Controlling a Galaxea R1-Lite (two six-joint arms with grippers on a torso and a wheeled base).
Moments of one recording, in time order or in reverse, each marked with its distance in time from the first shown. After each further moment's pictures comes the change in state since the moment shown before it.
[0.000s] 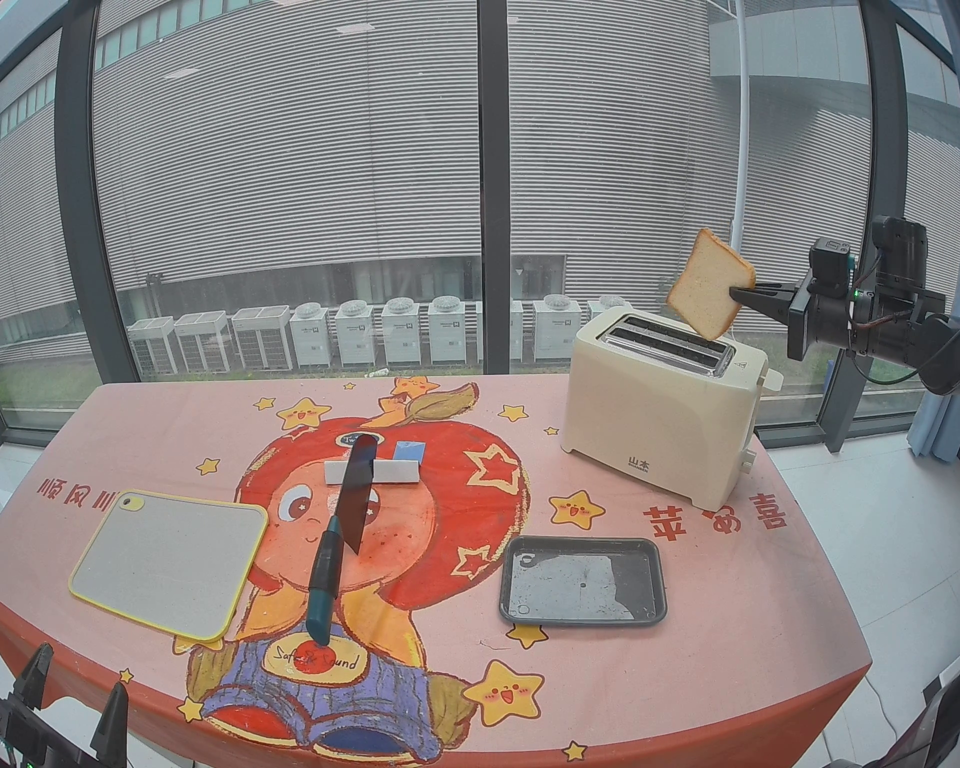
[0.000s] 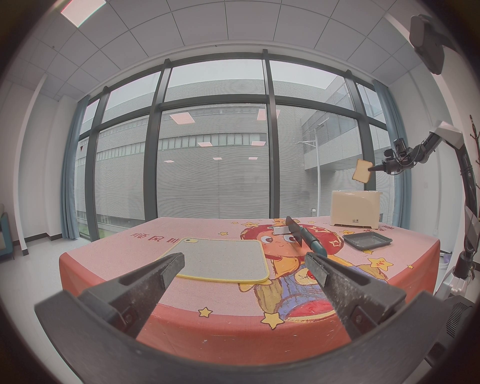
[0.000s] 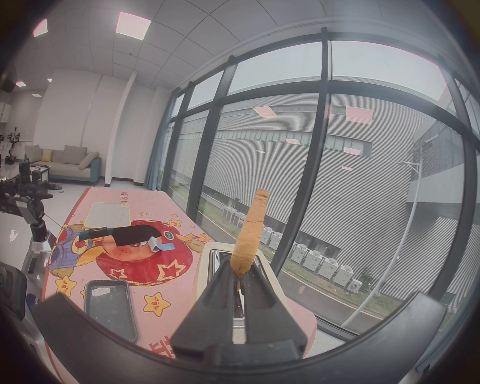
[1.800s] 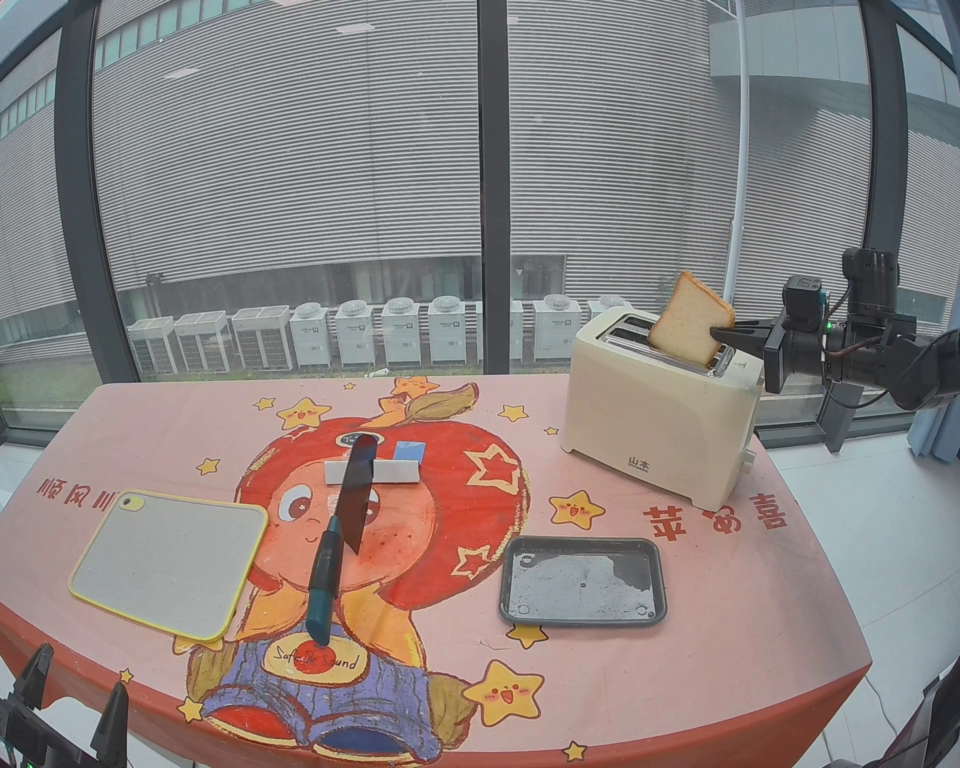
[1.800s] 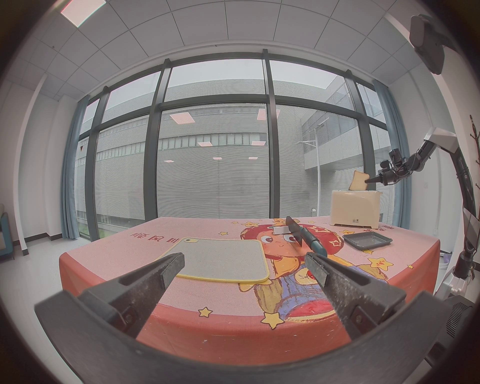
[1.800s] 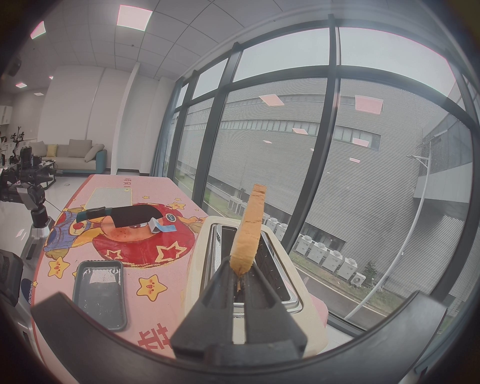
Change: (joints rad) left arm 0.000 0.001 0.000 0.000 0.000 0.000; right arm 0.010 0.100 0.002 -0.007 0.000 -0.059
